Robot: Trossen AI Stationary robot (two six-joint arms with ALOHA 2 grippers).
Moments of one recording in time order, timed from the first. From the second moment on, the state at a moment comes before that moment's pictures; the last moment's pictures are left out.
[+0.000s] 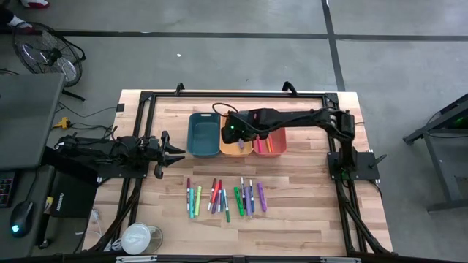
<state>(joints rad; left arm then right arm) -0.14 0.01 0.03 0.02 -0.14 -0.16 -0.16 1.98 1.62 -0.77 0.10 1.19</state>
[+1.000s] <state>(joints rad) -0.14 0.01 0.03 0.02 -0.14 -0.16 0.25 1.96 1.62 -1.27 0.05 1.60</state>
